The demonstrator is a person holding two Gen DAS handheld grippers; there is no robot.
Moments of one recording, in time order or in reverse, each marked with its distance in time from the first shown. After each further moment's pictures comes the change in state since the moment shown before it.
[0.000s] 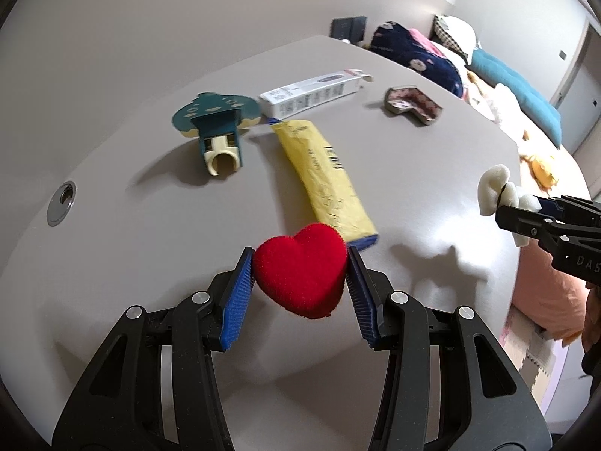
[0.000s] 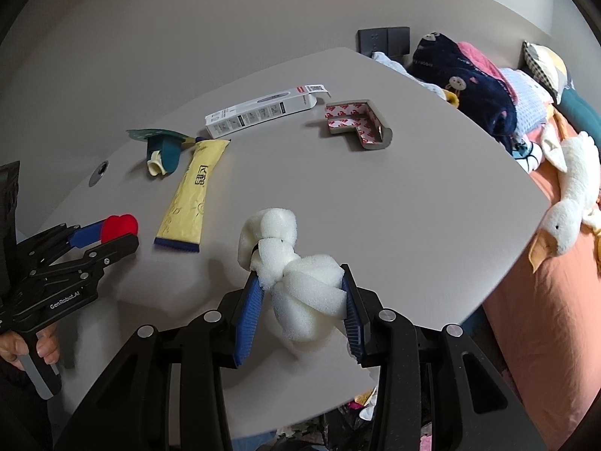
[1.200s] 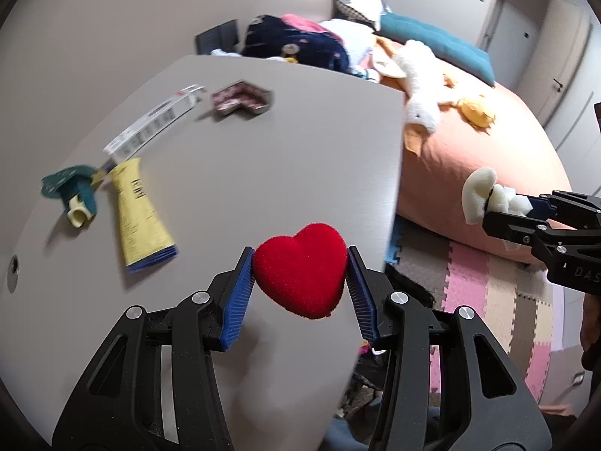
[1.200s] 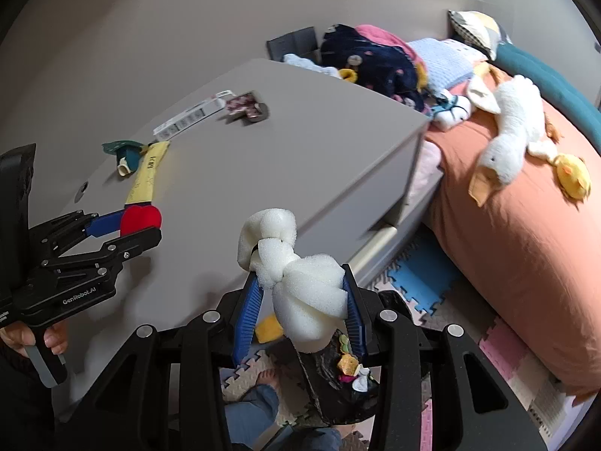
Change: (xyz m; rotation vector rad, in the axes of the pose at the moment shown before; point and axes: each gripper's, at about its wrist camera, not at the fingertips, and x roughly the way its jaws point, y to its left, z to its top) left arm -0.012 -0.147 -0.009 0.279 -0.003 -0.165; right arm -0.088 -0.085 -0.099 0.199 -0.057 -0.095
